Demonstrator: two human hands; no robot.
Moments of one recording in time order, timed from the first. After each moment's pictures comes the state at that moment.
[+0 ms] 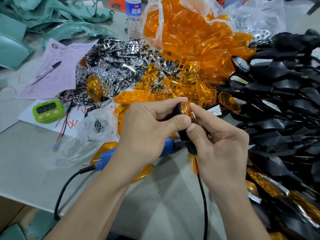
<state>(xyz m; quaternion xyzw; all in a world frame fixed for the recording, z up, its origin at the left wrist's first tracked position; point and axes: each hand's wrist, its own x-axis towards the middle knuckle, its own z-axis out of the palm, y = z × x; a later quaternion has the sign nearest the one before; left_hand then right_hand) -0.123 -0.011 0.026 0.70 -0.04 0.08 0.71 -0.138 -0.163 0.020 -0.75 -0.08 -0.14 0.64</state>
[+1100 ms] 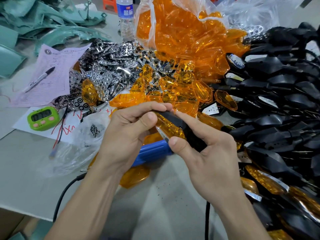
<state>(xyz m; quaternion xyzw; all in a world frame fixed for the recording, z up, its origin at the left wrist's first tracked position) -0.119 0.010 0.011 0.52 -0.07 0.03 0.85 -0.149 -0.166 0.023 -0.80 -0.13 -0.07 0.58</state>
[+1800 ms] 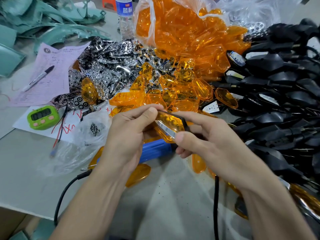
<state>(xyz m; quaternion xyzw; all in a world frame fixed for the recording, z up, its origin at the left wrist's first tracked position) -0.120 0.002 0.014 0.58 0.10 0.02 0.81 -0.124 -0.189 0.045 -0.80 -0.16 0.17 0.55</state>
